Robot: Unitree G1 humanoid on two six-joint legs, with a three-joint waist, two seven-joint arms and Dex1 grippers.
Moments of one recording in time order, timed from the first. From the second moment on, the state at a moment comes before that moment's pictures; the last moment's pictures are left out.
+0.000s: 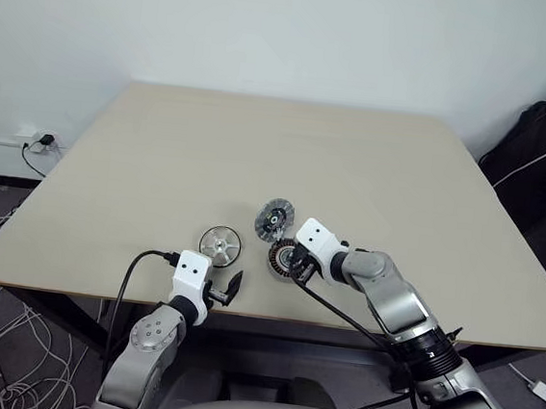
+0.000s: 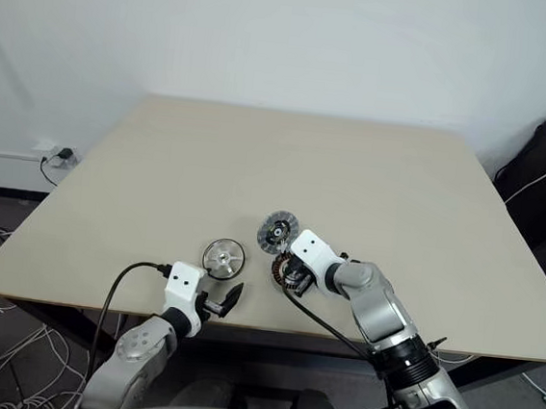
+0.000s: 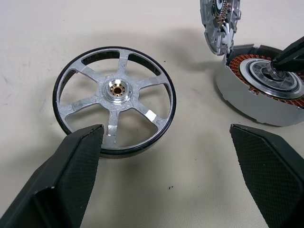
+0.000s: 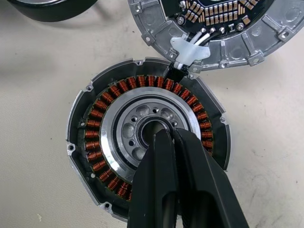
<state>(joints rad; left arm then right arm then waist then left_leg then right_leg) 0.27 0.12 -0.20 -0.20 -0.08 0.27 -0.26 -0.31 -0.42 0.40 -0.06 -0.09 0.73 0.66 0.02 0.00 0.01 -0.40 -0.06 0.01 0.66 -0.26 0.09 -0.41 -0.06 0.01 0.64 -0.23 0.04</state>
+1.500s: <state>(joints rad) 0.28 0.12 -0.19 -0.20 -0.08 0.27 -0.26 -0.31 -0.37 0.38 -0.07 -0.05 0.75 0.60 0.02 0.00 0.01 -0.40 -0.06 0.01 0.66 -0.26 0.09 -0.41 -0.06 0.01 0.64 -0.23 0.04</state>
